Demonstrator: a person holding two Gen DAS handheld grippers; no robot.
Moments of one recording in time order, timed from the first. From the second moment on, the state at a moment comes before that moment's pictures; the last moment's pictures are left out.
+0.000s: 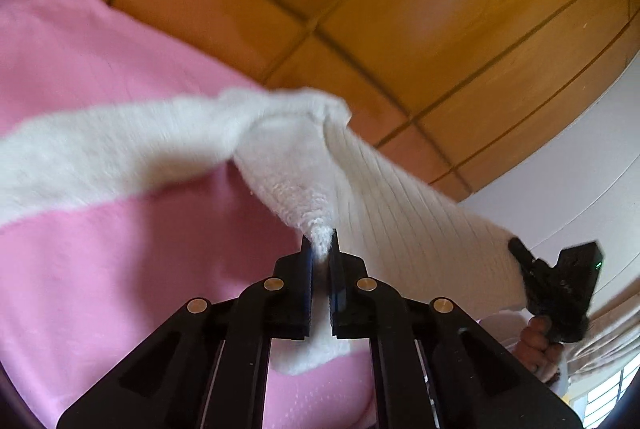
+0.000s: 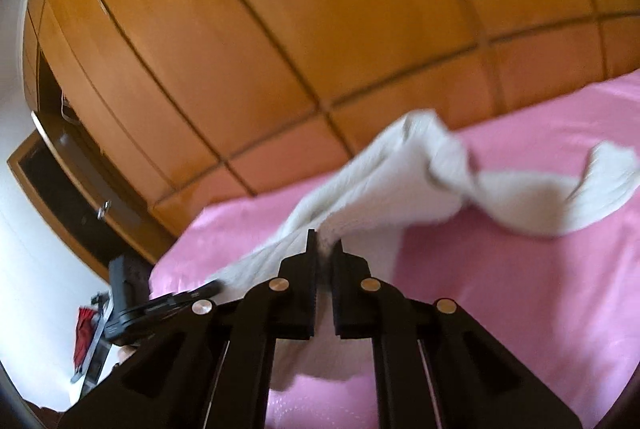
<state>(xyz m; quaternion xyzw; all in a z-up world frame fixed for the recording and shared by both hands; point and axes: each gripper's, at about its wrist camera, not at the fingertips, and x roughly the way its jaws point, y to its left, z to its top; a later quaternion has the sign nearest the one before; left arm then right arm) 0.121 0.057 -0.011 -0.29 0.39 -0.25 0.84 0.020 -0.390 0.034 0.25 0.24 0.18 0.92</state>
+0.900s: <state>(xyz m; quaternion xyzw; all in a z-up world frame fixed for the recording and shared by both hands) 0.032 0.180 -0.071 -0.27 0.44 0.00 0.85 -0.068 -0.431 -0.087 0.17 0.38 0.00 0.91</state>
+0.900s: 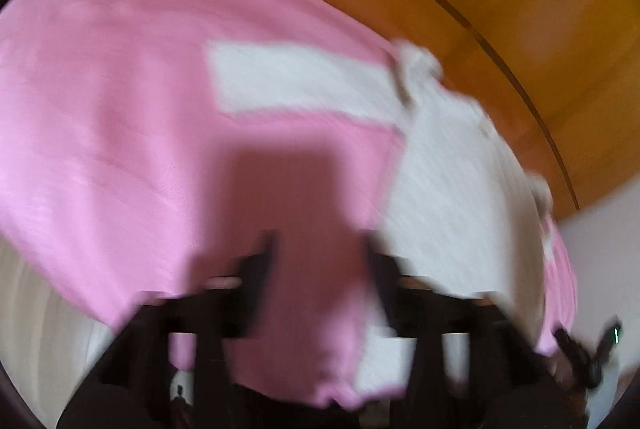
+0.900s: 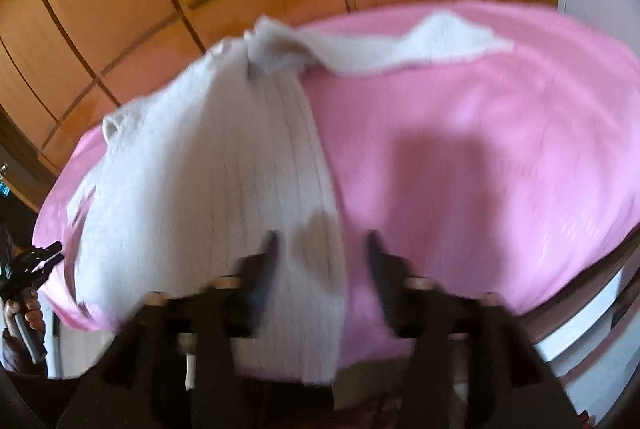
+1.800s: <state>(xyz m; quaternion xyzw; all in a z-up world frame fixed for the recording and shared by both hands) 0.187 0.351 0.004 -0.22 0.34 0.24 0.88 0.033 -0.199 -0.127 0.07 0.43 0.25 0.86</state>
